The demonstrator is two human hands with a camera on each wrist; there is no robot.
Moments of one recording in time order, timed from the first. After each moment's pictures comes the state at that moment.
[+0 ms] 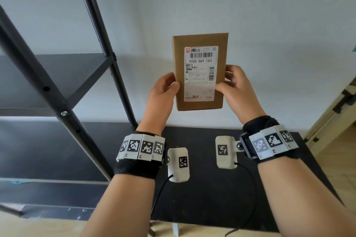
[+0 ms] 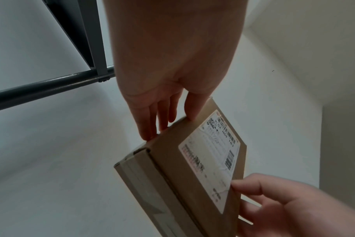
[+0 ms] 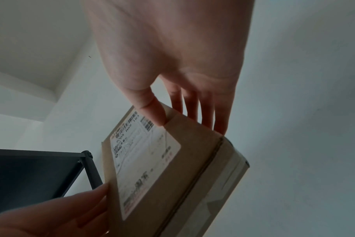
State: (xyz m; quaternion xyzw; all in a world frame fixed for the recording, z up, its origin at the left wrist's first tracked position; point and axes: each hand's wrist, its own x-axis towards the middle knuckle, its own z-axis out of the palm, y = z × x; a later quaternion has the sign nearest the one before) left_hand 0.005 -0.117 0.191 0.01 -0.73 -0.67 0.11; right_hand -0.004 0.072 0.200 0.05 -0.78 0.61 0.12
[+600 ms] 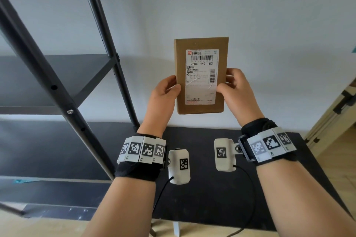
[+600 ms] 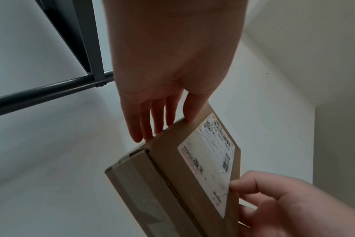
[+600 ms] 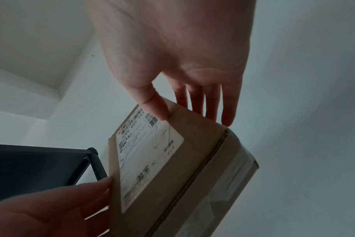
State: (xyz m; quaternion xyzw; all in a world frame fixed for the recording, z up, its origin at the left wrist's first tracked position) left_hand 0.017 -0.118 0.196 0.00 -0.75 -0.65 0.11; right_hand 0.008 0.064 0.204 0.02 -0.79 0.60 0.13
